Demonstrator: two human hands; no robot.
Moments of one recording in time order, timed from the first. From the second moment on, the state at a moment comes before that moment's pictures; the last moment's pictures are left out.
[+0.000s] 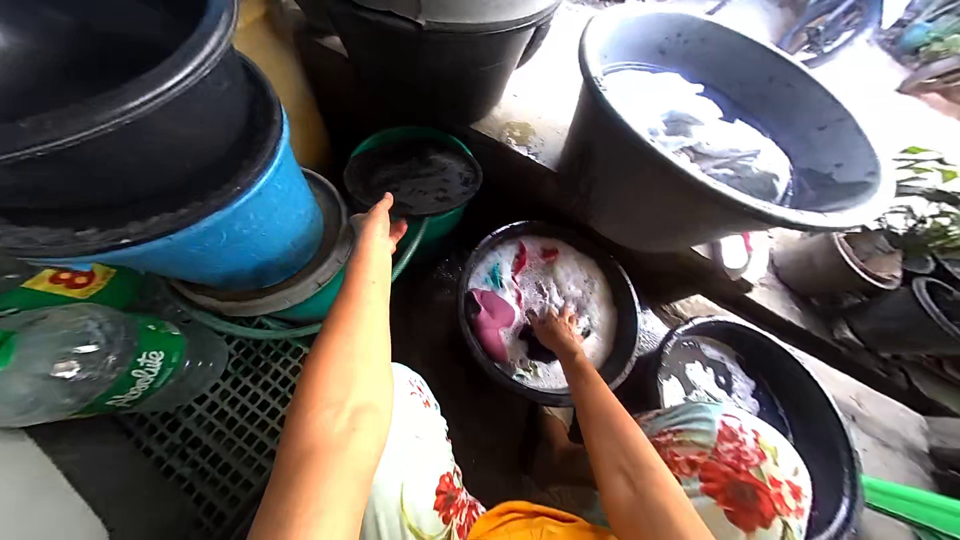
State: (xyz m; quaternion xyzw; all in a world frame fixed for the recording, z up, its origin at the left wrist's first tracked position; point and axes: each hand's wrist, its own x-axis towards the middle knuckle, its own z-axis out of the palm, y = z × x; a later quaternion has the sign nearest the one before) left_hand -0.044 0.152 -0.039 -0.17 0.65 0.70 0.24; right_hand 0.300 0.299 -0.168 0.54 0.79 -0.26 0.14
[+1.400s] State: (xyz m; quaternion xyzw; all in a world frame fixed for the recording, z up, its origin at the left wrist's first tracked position) left_hand 0.189 0.309 -0.218 0.26 0.75 0.35 0.50; right_hand 0.335 0.331 -0.213 0.45 0.54 -0.70 -0.13
